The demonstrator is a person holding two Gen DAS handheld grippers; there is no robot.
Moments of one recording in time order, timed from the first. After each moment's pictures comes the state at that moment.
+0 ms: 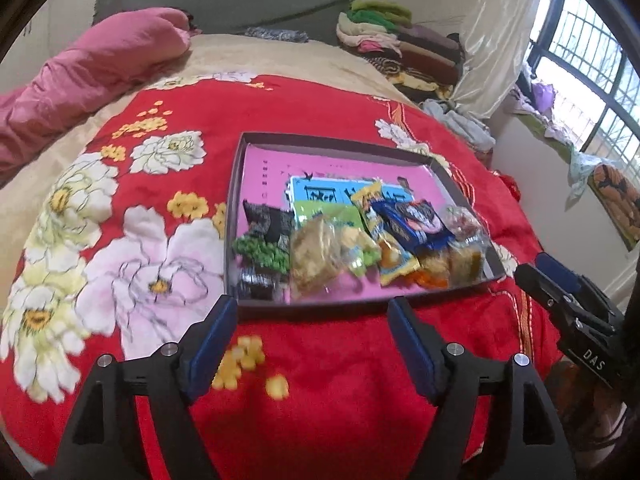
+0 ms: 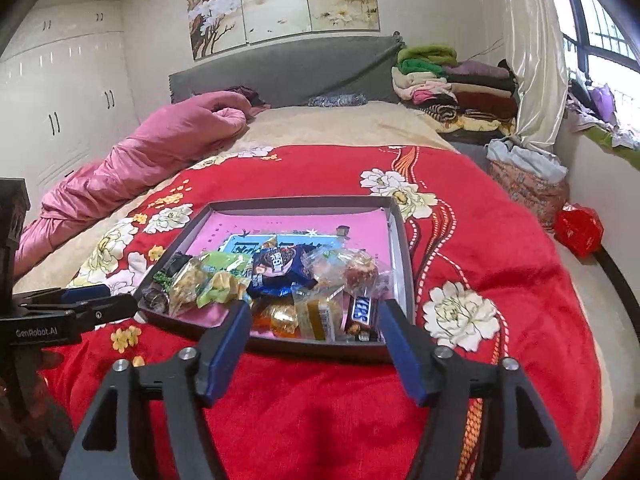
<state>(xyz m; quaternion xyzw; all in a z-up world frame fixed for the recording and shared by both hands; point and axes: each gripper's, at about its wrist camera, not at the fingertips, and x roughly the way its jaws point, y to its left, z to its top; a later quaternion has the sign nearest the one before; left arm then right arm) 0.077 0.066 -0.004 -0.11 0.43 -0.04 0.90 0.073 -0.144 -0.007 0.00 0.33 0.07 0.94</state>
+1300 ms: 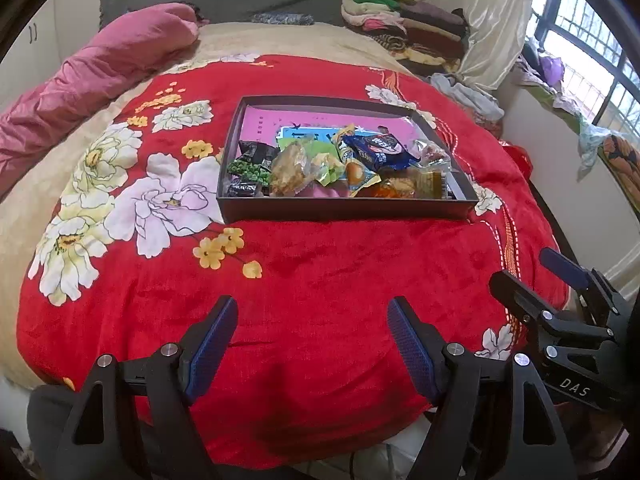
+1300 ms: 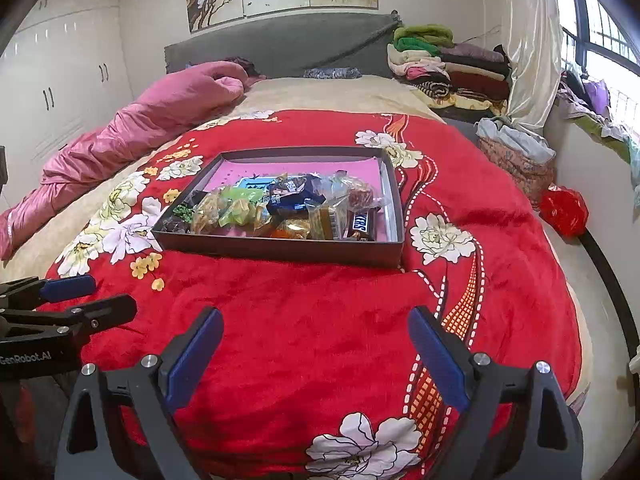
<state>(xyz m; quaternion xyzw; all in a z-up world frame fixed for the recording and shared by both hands) -0.003 0.022 0.004 -0.07 0.46 -0.01 0.88 0.001 -0.134 -0.012 -0.01 0.38 0.05 0.92</state>
